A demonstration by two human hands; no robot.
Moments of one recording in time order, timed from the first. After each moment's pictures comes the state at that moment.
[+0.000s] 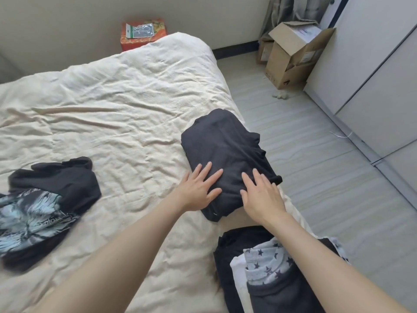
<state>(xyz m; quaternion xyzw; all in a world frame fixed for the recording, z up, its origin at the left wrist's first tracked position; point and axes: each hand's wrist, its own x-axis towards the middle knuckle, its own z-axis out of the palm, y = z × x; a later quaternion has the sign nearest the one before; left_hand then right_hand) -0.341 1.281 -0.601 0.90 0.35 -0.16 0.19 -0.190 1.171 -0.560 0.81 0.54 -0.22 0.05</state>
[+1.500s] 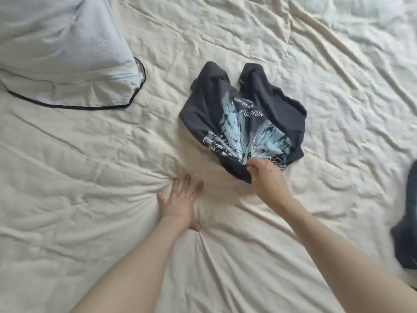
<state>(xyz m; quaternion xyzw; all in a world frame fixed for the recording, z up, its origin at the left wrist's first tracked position) -0.828 1.134 -0.700 0.57 0.71 -0.23 0.35 -0.655 1.254 -0.620 0.57 0.77 -0.27 -0.01</state>
